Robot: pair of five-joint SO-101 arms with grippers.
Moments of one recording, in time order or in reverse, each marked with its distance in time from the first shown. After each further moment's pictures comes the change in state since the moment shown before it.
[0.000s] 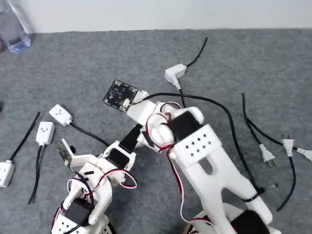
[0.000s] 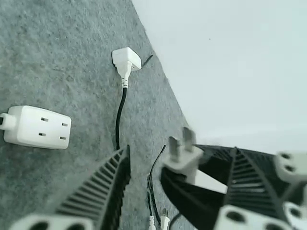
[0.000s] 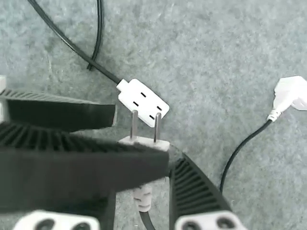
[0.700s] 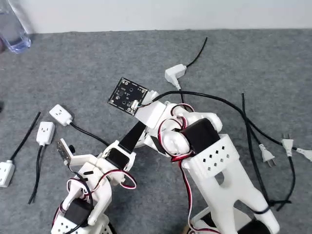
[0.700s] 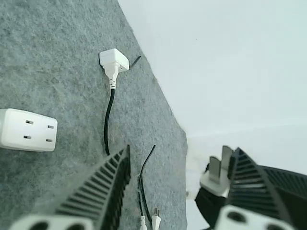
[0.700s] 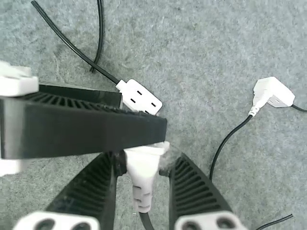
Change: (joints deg) left arm 0.2 -0.1 -1.0 -0.6 0.0; right arm 0.0 -6.4 -5.0 7.5 0.0
